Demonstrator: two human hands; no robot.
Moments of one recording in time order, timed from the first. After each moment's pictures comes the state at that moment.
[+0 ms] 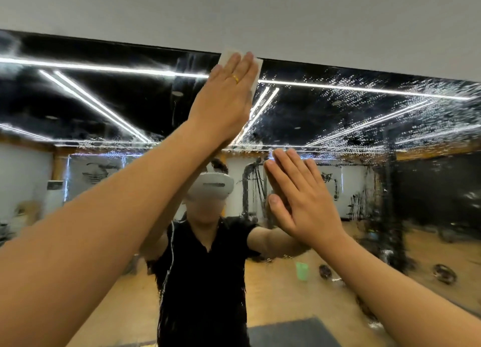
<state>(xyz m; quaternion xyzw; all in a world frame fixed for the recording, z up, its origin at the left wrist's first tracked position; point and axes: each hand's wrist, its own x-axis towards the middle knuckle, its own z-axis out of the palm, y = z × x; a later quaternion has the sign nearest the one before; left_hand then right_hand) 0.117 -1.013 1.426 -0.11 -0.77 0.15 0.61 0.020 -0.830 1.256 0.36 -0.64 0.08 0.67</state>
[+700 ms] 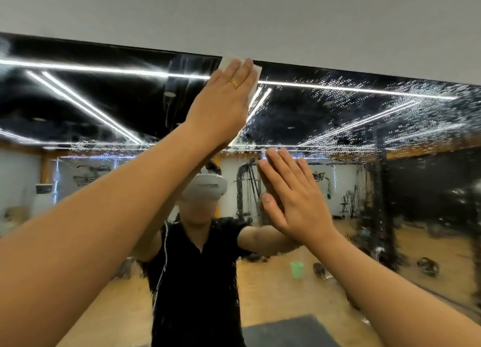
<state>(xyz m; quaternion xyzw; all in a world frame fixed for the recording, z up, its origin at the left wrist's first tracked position) 0.116 -1.007 1.423 -0.13 -0.78 0.17 0.59 0.023 -0.831 1.255 0.36 -0.64 0.08 0.67</state>
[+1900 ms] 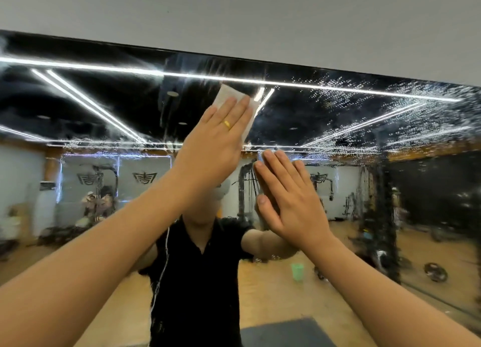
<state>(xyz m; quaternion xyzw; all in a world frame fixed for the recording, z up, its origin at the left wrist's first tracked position) 0.108 -1.020 1.354 -0.14 -0.74 0.21 0.62 0.018 -0.831 1.254 0.37 -0.63 0.09 0.68</state>
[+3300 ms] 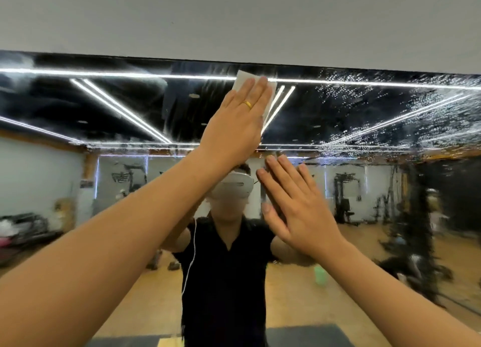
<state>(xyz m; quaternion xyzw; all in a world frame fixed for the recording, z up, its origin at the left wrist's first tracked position) 0.102 -0.981 1.394 -0.12 -0.77 0.18 0.60 0.015 -0.819 1.253 0.40 -0.64 0.08 0.65</state>
